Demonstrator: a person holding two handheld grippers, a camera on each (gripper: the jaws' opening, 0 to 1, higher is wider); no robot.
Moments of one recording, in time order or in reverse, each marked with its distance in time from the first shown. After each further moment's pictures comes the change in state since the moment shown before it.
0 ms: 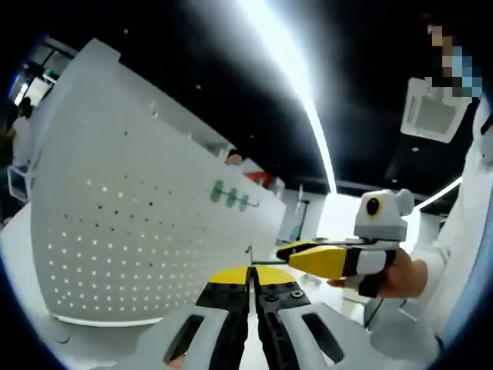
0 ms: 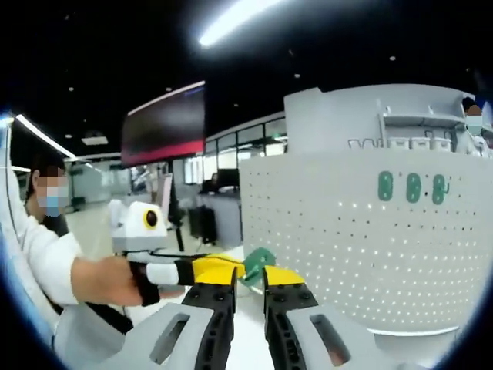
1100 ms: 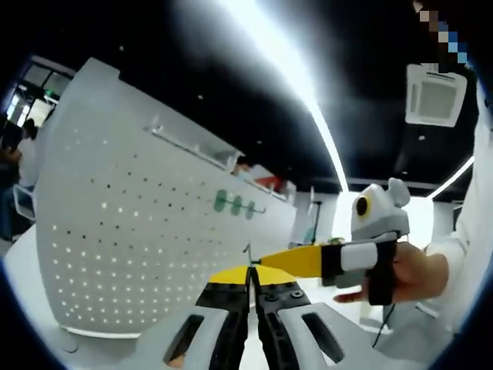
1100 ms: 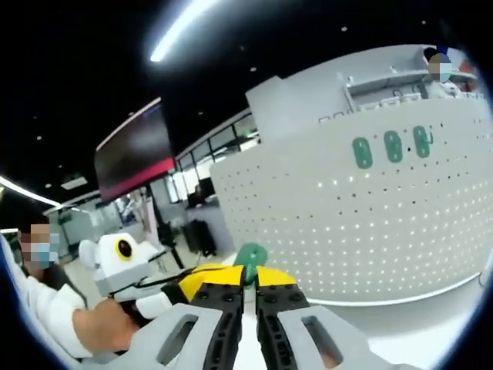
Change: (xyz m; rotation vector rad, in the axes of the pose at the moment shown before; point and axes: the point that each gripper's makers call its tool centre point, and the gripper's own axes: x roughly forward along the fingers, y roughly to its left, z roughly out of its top) left arm 0.009 -0.003 0.005 0.093 -0.041 0.064; right arm 0.009 -0.016 -0.002 0.249 -0.005 -0.052
